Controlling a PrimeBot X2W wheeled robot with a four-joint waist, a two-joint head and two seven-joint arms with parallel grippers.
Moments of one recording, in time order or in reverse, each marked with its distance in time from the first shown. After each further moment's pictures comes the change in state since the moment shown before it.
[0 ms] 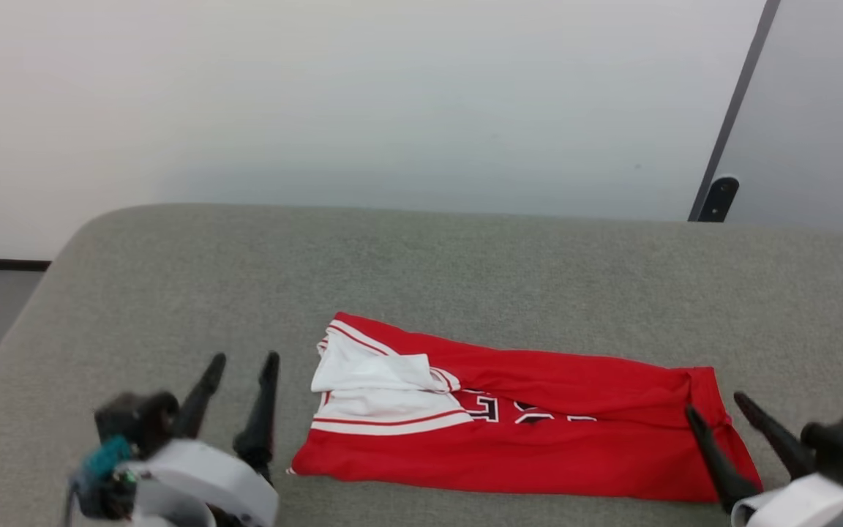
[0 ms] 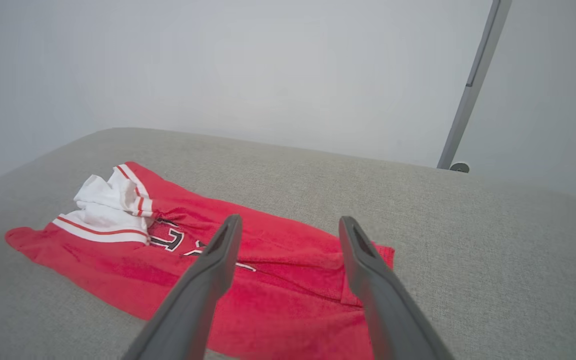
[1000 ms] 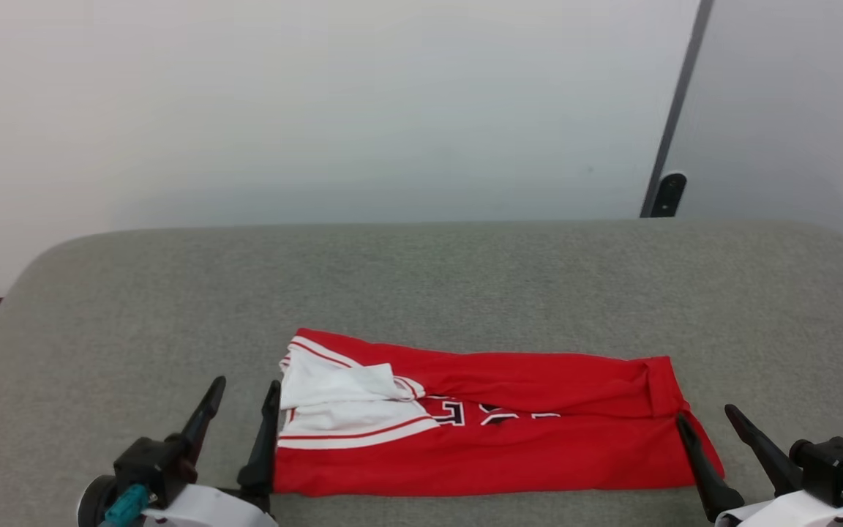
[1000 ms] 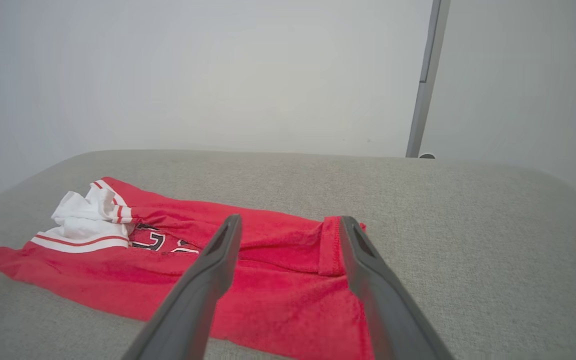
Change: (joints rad) left arm 0.185 -0.368 0.473 0.136 0.587 -0.359 -0.001; right arm 0.021 0.077 -0.008 0.084 -0.034 0.000 -0.109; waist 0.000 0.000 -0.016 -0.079
